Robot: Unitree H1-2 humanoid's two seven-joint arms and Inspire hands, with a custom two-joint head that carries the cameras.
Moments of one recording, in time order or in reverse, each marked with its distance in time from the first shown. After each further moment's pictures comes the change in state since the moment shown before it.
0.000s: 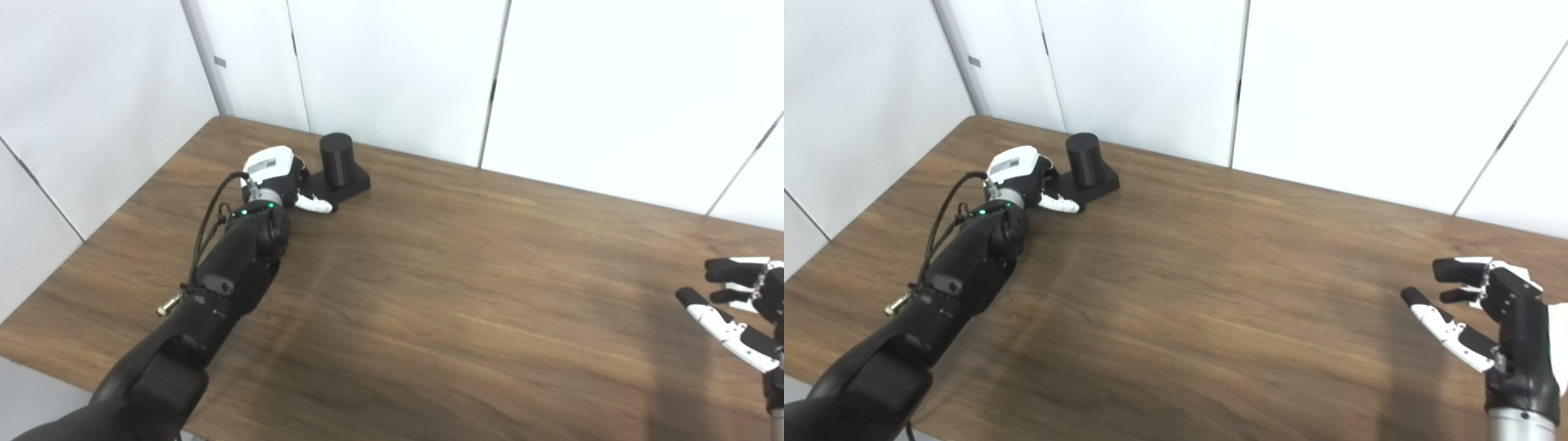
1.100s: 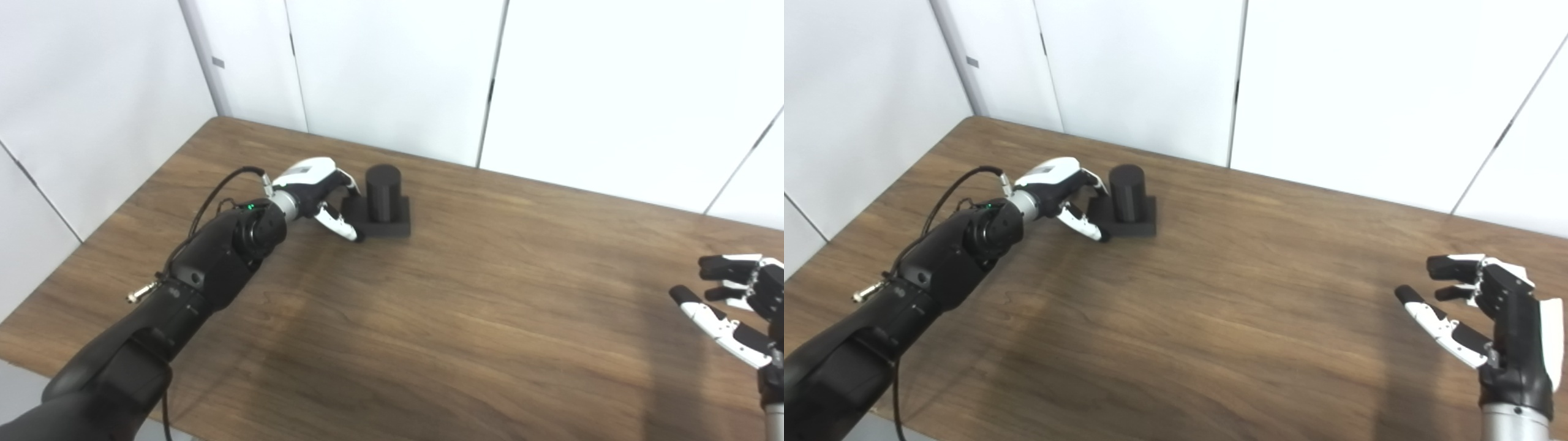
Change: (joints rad) left arm -0.005 0.113 -0.165 -0.054 -0.266 -0.404 -0.162; right arm 0.000 0.001 0.005 0.000 -0.014 0.000 0.000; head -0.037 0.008
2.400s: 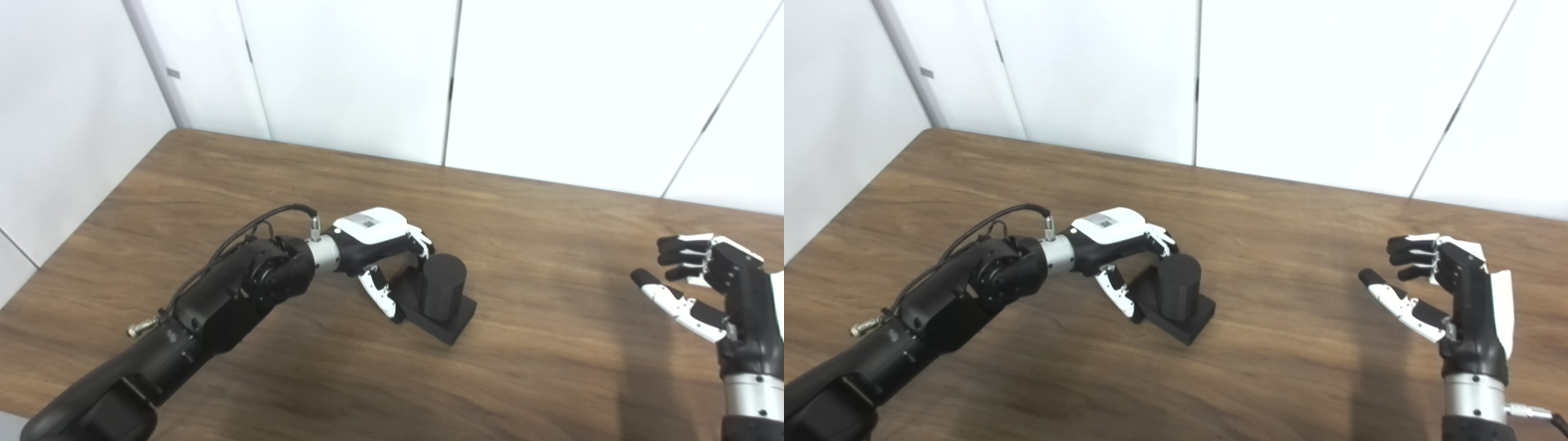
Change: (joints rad) left arm 0.014 -0.063 -0.204 -0.243 0.035 -0.248 -0.134; right arm -0.003 0.000 0.001 0.039 -0.018 -0.053 -0.020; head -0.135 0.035
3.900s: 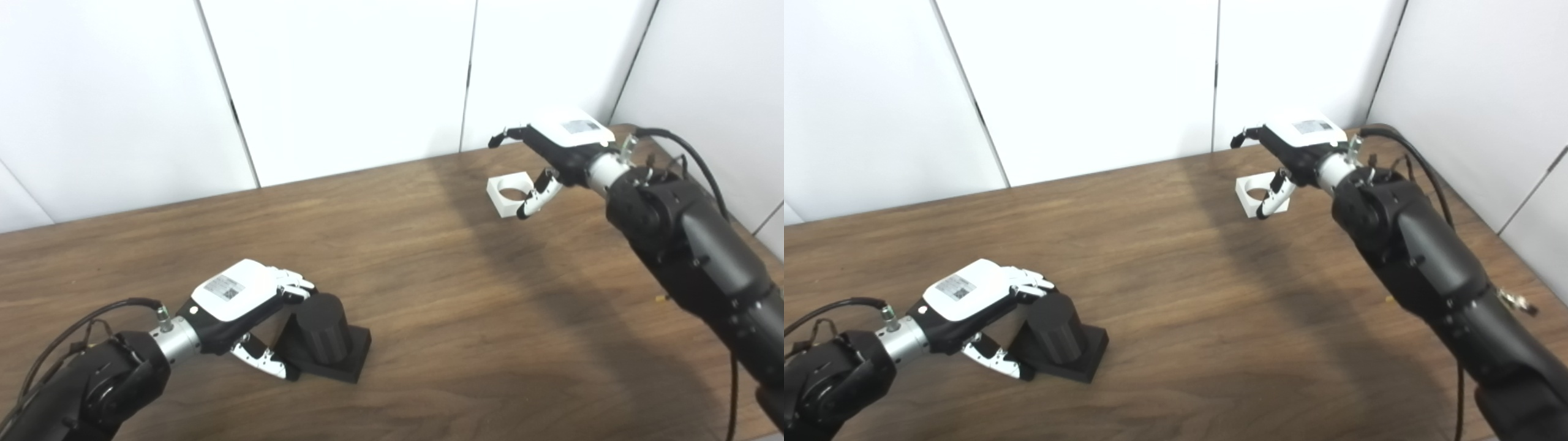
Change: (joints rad) left arm 0.005 0.037 -0.083 0.031 0.100 -0.248 0.186; right arm -0.434 -0.587 0.301 0.171 -0.544 0.238 0.540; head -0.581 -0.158
